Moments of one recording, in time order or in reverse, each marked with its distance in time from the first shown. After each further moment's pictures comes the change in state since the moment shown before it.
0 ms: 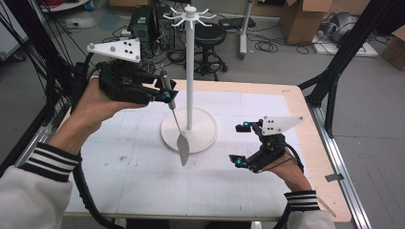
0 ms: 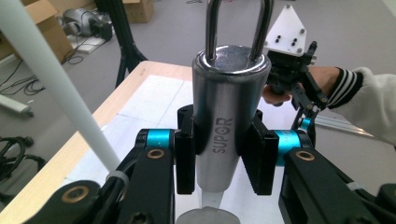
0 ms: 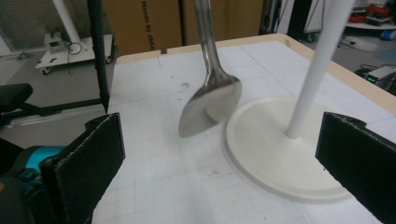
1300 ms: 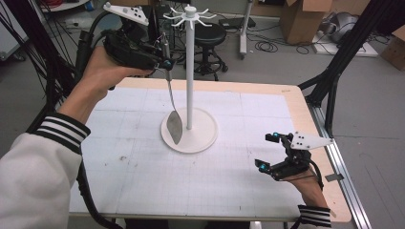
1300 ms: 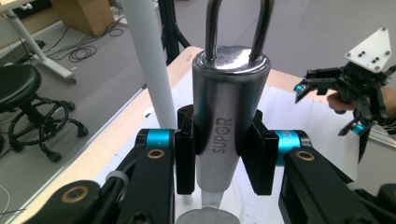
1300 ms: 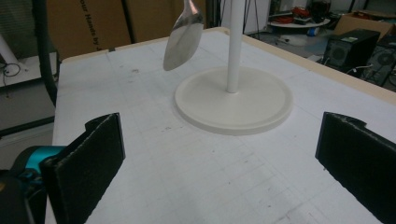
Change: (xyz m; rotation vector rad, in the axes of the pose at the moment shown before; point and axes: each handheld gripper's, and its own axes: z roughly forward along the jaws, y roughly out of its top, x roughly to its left) left arm 0.056 0.030 0.008 0.083 0.144 -0.105; right arm -0.006 -0.067 -0.054 -0.063 -0.209 0.074
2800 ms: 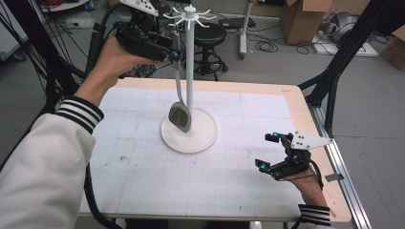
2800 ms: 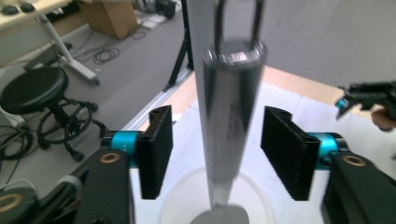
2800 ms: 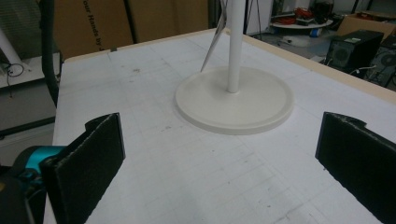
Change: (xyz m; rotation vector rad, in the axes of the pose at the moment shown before) left arm 0.023 0.006 0.020 0.005 0.071 0.006; right arm -0.004 -0.003 0.001 -0.005 0.008 -0.001
